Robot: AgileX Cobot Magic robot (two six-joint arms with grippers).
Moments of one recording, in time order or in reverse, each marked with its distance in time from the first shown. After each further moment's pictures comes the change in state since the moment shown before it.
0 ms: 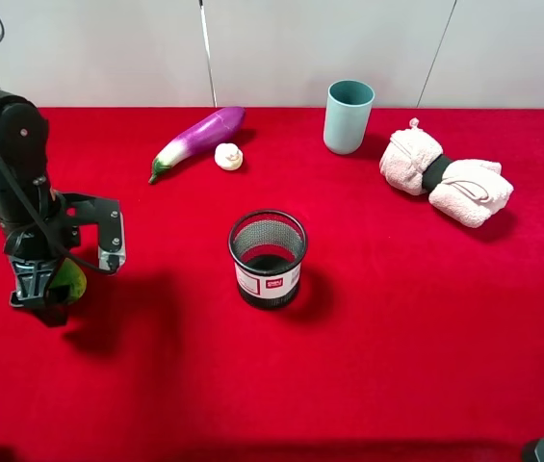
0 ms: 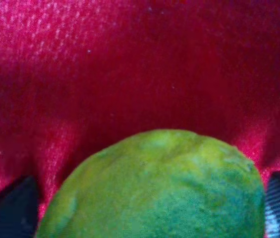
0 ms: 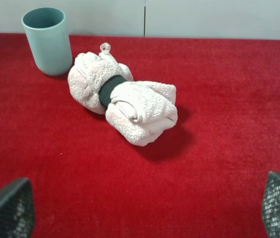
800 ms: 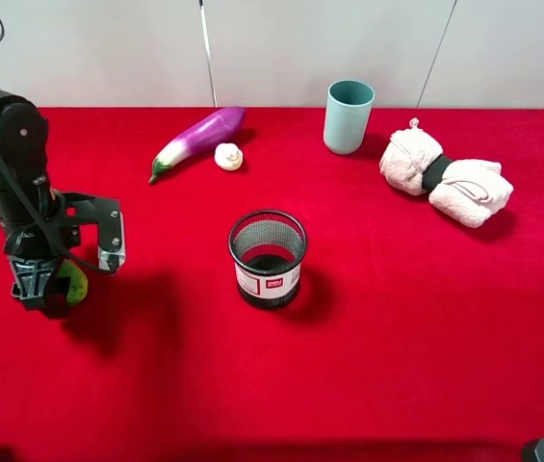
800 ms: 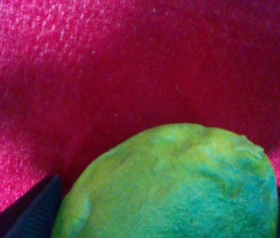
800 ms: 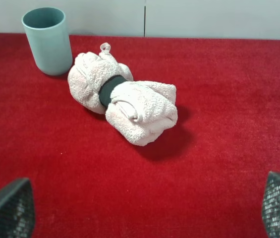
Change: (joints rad) left arm 0.000 -0.004 0.000 0.005 -0.001 0.000; right arm 0.000 0.000 0.000 0.000 0.000 0.000
